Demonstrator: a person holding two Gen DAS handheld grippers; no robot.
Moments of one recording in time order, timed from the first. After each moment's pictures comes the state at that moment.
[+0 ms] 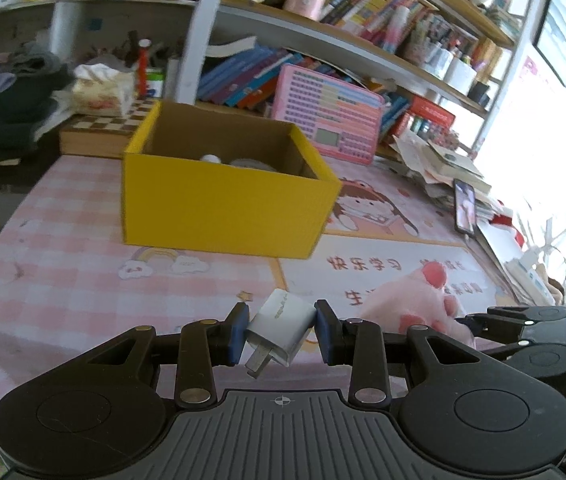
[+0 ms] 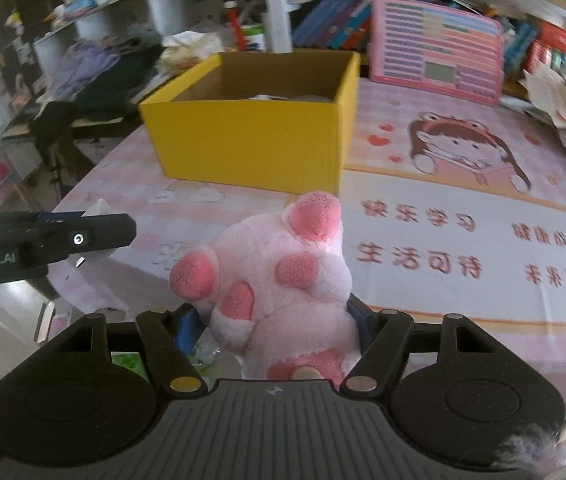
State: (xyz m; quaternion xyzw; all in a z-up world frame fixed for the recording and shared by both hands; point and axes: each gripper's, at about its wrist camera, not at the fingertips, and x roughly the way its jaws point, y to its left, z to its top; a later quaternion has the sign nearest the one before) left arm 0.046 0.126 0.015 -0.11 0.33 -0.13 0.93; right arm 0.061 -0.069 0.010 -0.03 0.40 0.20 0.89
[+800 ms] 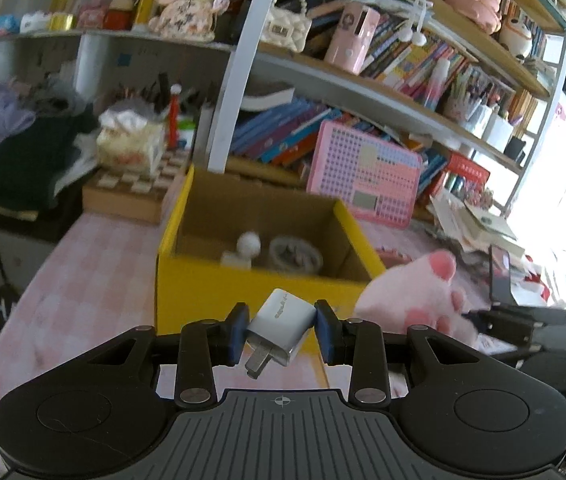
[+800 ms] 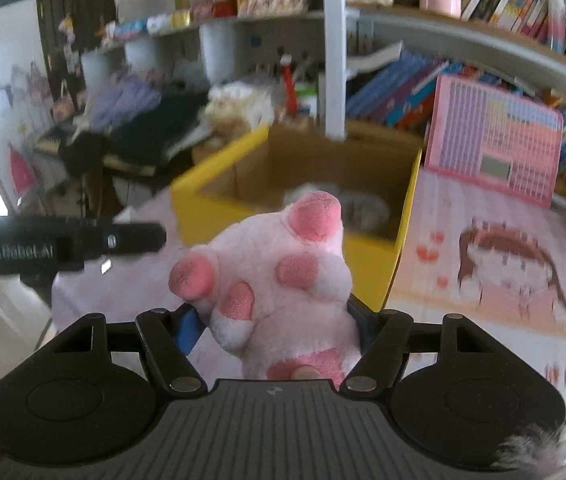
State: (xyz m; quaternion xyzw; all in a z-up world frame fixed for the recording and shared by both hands) left arm 0.121 0.156 0.044 -0.13 0.28 -0.09 0.95; right arm 0.147 -0.034 0.051 -0.05 0.31 0.26 0.91
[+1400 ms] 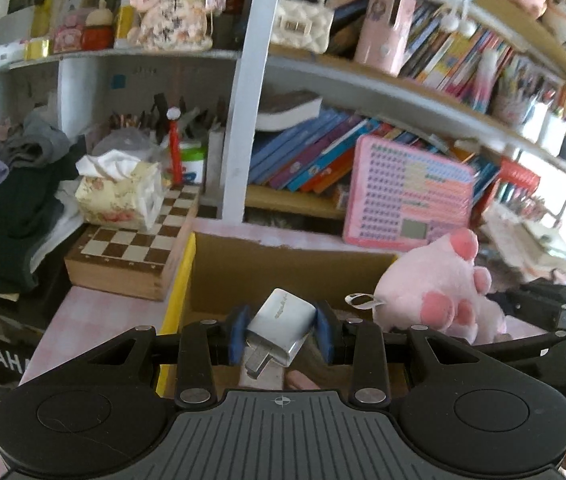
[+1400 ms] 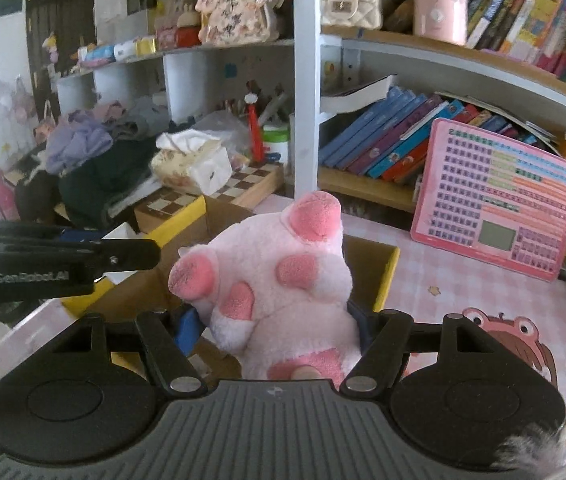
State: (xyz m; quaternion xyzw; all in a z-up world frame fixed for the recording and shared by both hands) left arm 0.262 0.149 0.042 -0.08 0.29 -0.04 0.95; right arm 0.293 -0.024 0.057 -0.08 0.29 0.25 0.92
